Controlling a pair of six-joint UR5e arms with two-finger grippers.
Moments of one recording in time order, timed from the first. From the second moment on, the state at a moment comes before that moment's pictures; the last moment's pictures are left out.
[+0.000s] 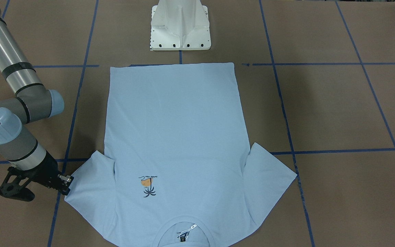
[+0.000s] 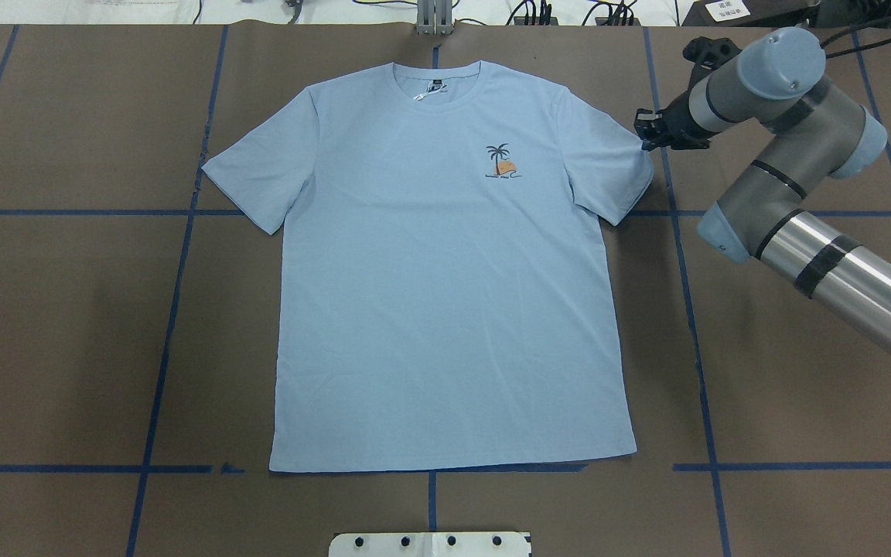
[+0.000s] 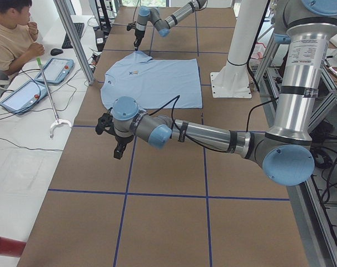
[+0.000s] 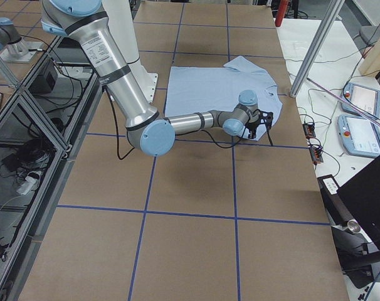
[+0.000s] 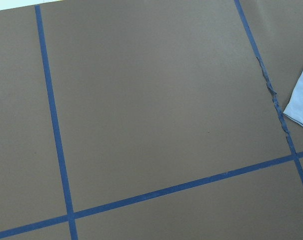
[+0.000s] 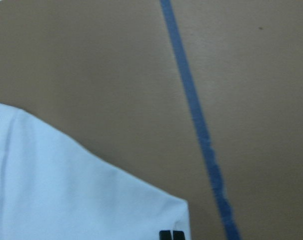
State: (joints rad) left arm -1.45 -1.68 -1.63 -1.91 -2.41 -0.21; right arm 0.93 -0.99 1.14 -0.84 1.99 1.22
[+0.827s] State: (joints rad) left arm -1.45 -1.68 -1.64 -1.92 -2.43 -0.22; right arm 0.78 -0.74 0.99 -0.85 1.82 1.40
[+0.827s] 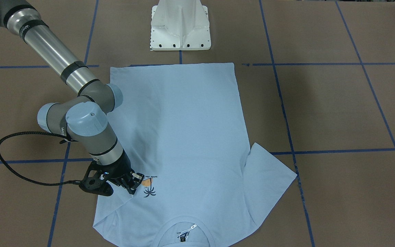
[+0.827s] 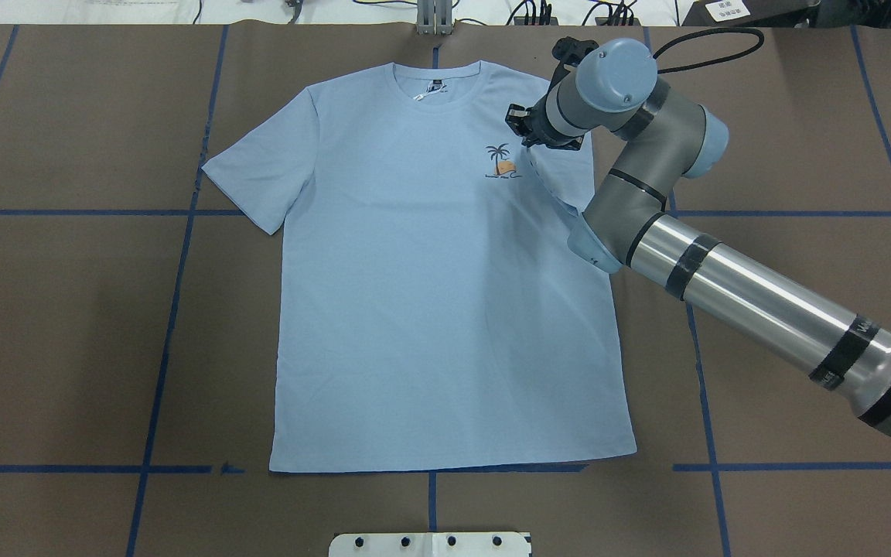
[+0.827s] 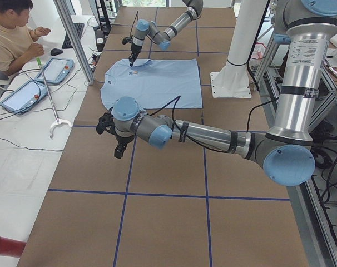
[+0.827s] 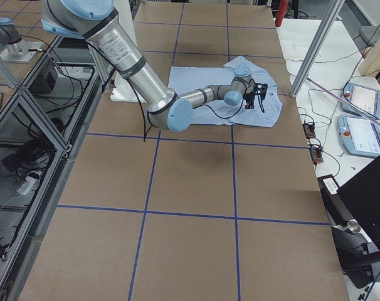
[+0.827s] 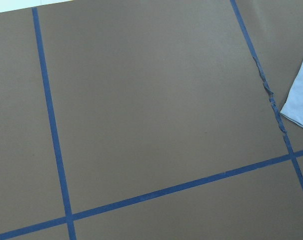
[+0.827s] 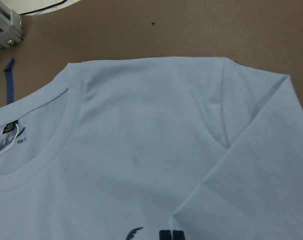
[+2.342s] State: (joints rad) left arm -1.04 -2.08 -1.15 -2.37 -2.29 -0.87; right arm 1.02 -1.02 1.31 -0.84 2.15 1.25
